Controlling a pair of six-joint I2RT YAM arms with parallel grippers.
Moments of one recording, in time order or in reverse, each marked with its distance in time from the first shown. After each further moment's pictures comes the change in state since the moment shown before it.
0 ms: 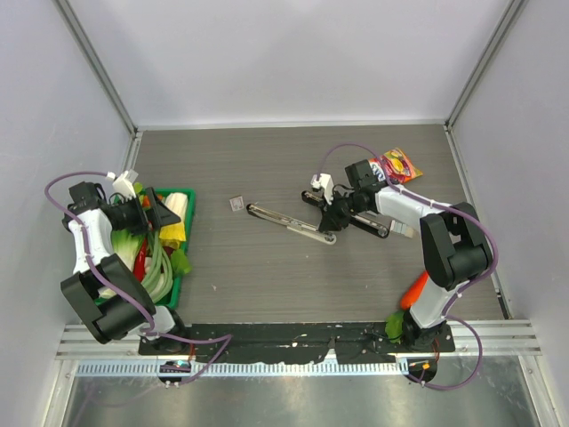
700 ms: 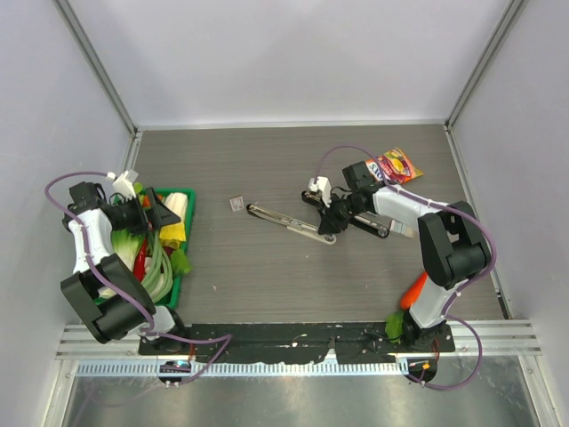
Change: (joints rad) left arm 0.000 0.002 0.000 0.000 0.000 0.000; right arm 0.014 0.011 0.004 -0.029 0.001 -0.029
